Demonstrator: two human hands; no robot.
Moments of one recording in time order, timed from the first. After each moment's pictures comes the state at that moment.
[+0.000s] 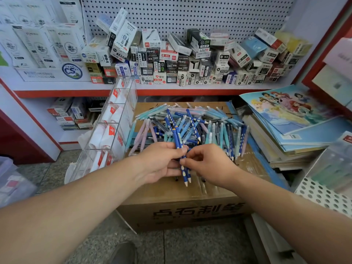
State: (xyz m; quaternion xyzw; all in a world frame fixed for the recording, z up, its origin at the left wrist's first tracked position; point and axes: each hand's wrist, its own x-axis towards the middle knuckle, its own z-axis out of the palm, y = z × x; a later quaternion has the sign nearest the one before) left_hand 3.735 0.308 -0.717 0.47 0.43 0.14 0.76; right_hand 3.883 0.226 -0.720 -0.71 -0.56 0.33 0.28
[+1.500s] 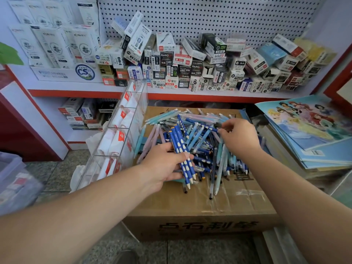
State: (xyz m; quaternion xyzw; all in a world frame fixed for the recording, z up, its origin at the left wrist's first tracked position) left_hand 3.730 0.319 -0.720 0.44 0.46 0.25 0.73; right_hand 3.951 0.304 -0.715 -0.83 -0.46 0.09 0.29
